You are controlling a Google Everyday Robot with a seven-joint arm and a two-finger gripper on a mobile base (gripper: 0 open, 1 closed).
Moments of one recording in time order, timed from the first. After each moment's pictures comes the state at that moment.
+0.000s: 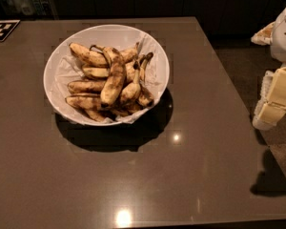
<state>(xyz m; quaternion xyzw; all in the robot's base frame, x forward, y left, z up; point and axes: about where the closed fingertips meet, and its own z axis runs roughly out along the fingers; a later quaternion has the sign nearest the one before) 0.438 -0.216 0.977 -0.60 0.78 -0.04 0.16</state>
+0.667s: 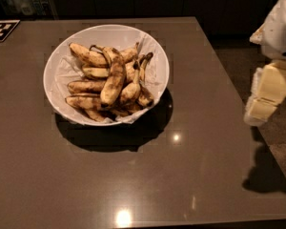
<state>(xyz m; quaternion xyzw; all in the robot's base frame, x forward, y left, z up) 0.444 -0.210 0.977 -0.59 0.80 -0.05 0.14</state>
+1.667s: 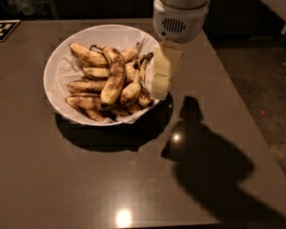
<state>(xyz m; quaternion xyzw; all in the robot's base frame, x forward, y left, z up) 0.507 -0.073 0.975 -0.56 0.82 -0.08 0.10</state>
